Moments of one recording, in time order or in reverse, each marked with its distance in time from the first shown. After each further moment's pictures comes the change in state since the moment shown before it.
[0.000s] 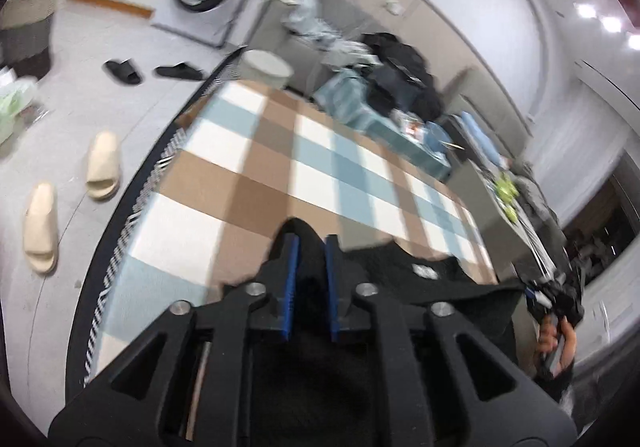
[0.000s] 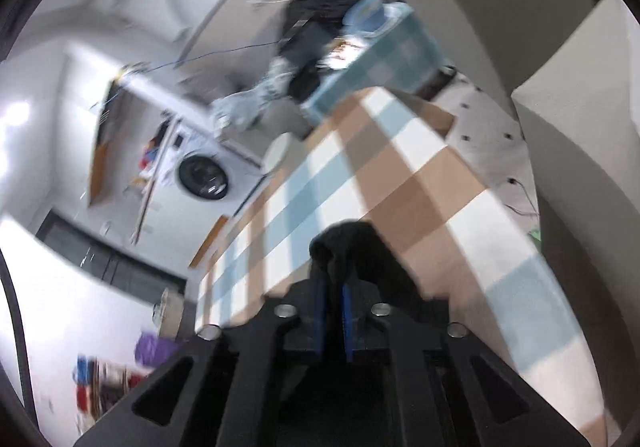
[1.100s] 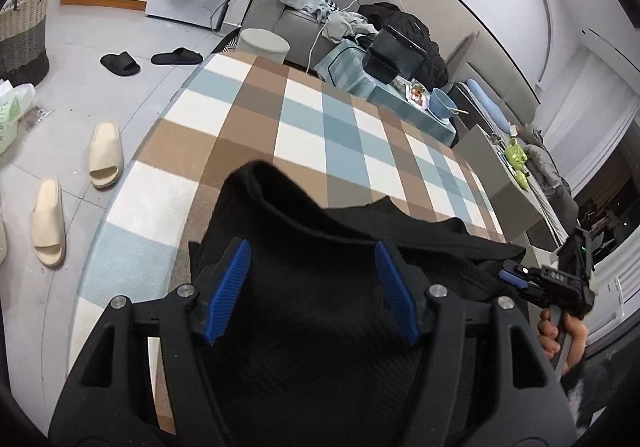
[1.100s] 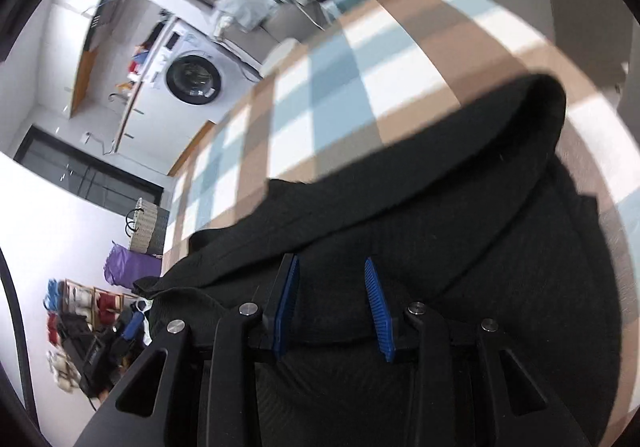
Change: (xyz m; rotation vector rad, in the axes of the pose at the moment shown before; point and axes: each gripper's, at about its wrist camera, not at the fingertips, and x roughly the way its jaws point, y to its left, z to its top) left arm 0.014 -0.043 -0.029 0.107 0.080 0.032; right arm 0.046 0.069 -0.094 -0.288 0.275 -0.027
